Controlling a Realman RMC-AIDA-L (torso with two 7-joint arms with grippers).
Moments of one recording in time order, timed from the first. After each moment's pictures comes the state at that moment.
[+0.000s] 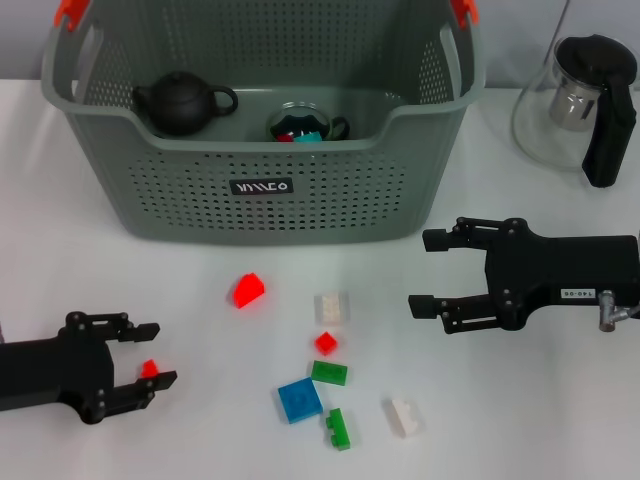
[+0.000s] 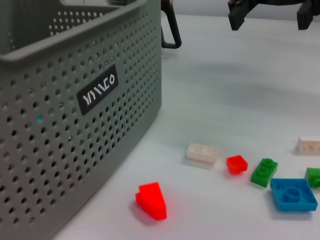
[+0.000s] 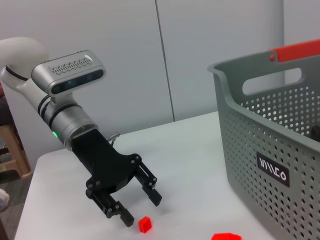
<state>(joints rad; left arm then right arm) -0.32 -2.17 0.42 0.89 2.37 1.63 -0.98 0.54 2.07 -0.91 -0.70 -1.92 -1.58 1.33</state>
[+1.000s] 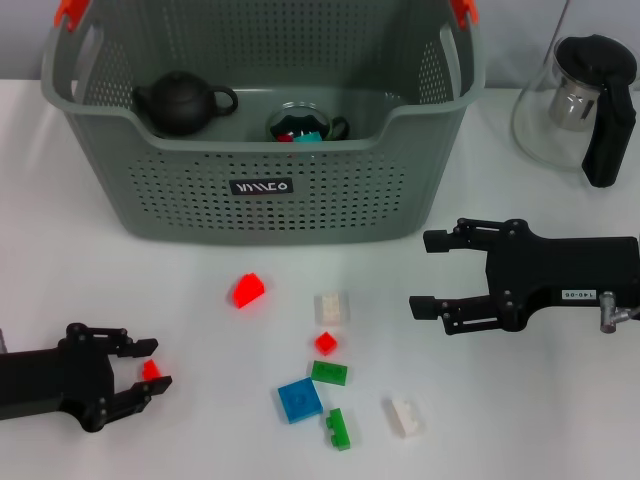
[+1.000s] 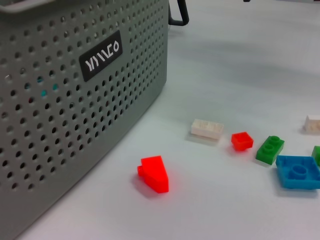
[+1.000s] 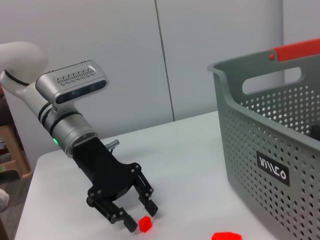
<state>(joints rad) -0.33 -2.17 0.42 0.85 2.41 1.57 -0.98 0.54 2.07 -0.91 -0.70 -1.92 -1.58 1.33</state>
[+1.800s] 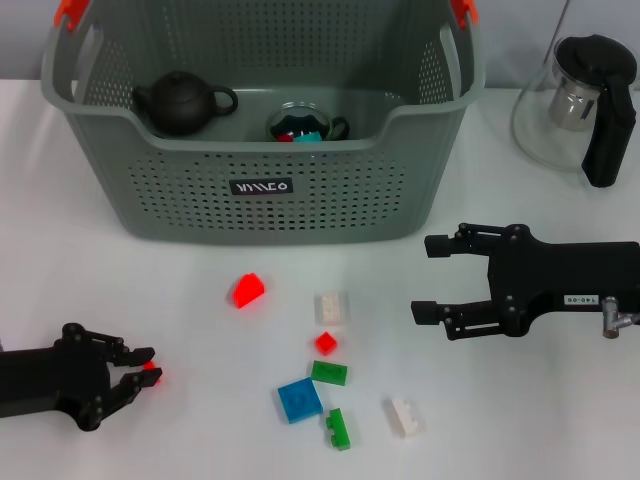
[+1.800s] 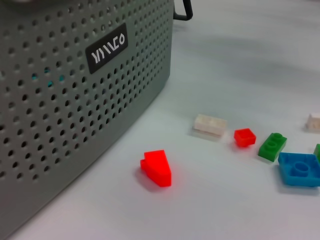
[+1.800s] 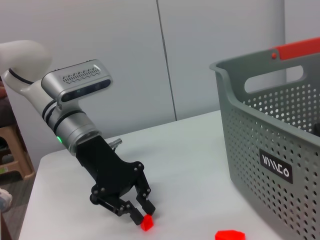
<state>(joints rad) -0.33 -2.17 0.41 0.86 2.43 1.58 -1.02 0.53 2.07 -0.91 -0.70 -1.92 -1.59 1.33</state>
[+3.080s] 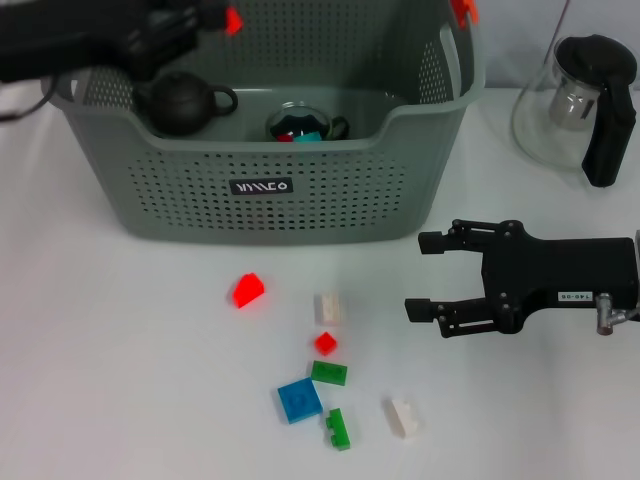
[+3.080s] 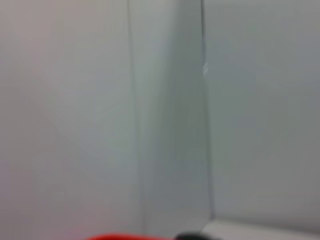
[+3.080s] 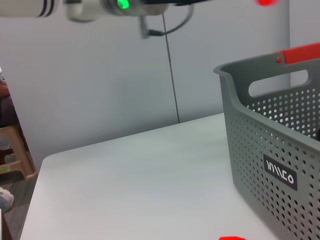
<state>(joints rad) -0.73 -2.07 0.30 0.95 2.04 1.77 -1.44 0.54 2.08 -0.91 -0.71 -1.92 -1.59 1.33</state>
